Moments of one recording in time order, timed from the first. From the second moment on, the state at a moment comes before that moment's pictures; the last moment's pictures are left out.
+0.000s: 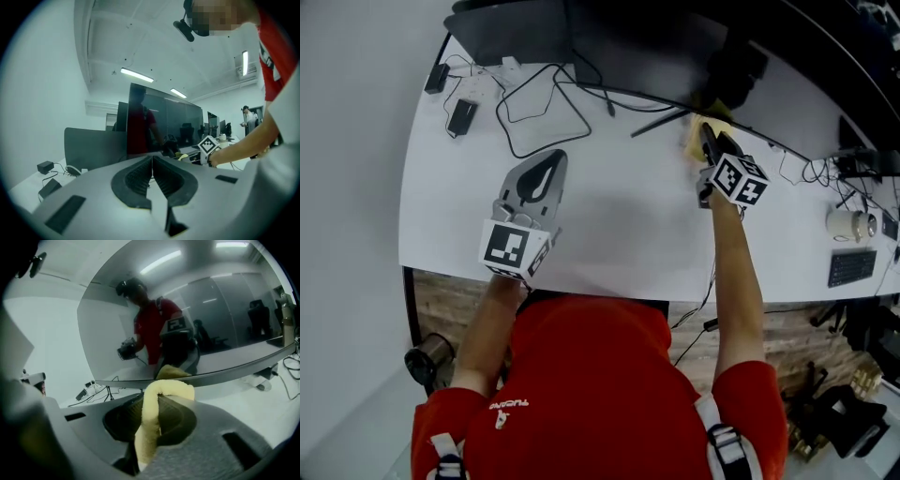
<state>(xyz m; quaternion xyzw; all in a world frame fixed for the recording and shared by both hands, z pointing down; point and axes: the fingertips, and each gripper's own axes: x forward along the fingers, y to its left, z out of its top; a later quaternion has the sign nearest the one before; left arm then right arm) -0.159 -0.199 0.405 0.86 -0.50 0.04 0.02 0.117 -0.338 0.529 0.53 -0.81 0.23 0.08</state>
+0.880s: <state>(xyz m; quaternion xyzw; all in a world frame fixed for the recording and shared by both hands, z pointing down) -0.313 -0.161 0.410 0.82 -0.58 0.02 0.04 -0.194 -0.351 0.515 0.39 -0.89 0.23 0.08</state>
